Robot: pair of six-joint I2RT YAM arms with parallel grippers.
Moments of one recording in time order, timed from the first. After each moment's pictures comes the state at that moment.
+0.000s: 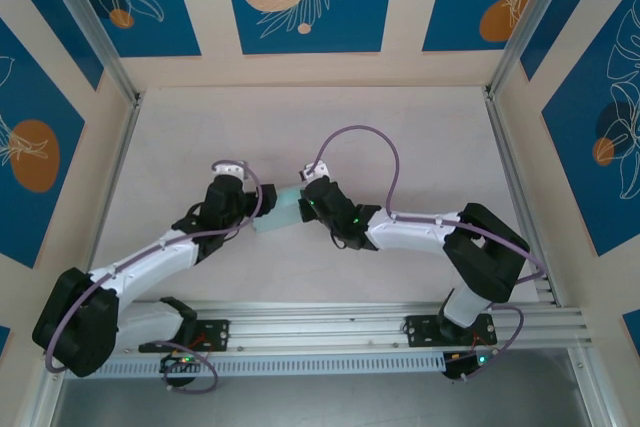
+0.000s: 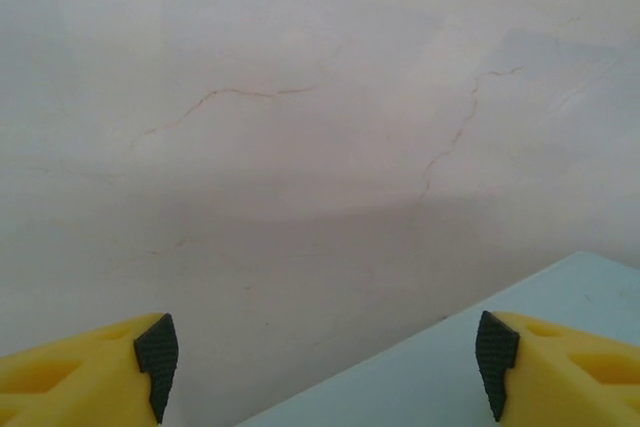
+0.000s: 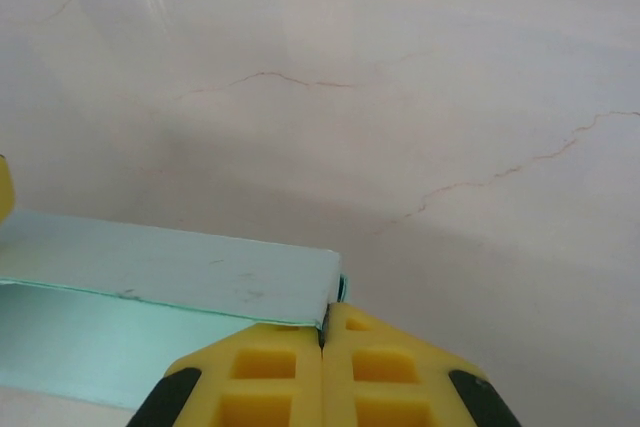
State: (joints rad) left arm -0.55 1.15 0.54 0.06 -0.16 -0.50; right arm 0.95 1.62 0.88 0.15 0.41 0.32
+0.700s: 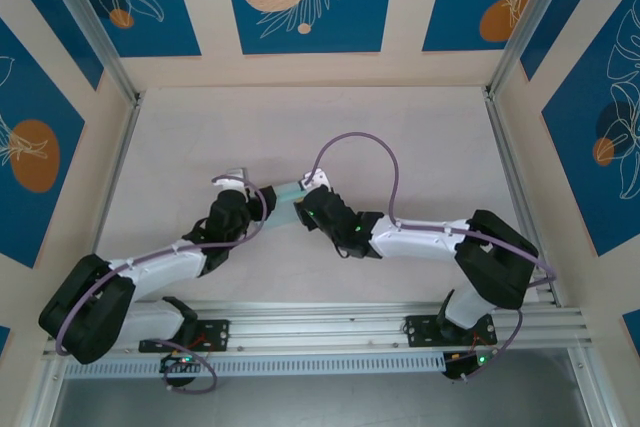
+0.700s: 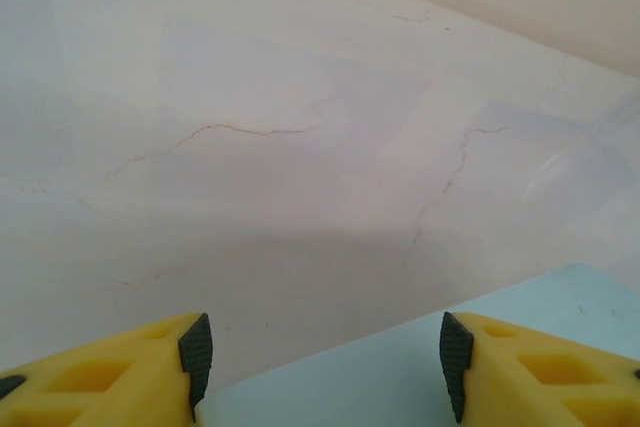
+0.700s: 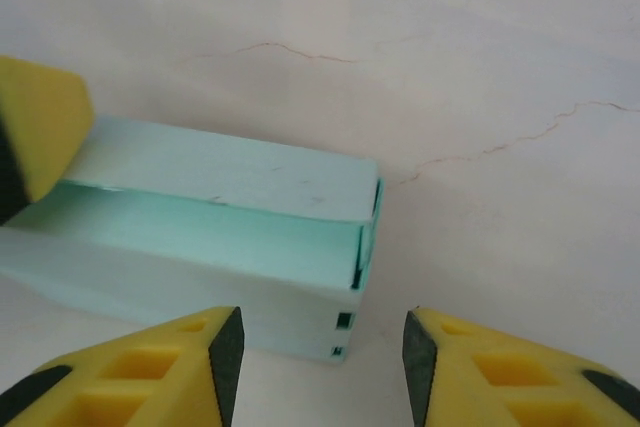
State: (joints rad) left arm -0.60 1.24 0.40 0.41 -0.27 -0.56; right arm 1.01 1.54 0.85 0.05 0.46 0.30
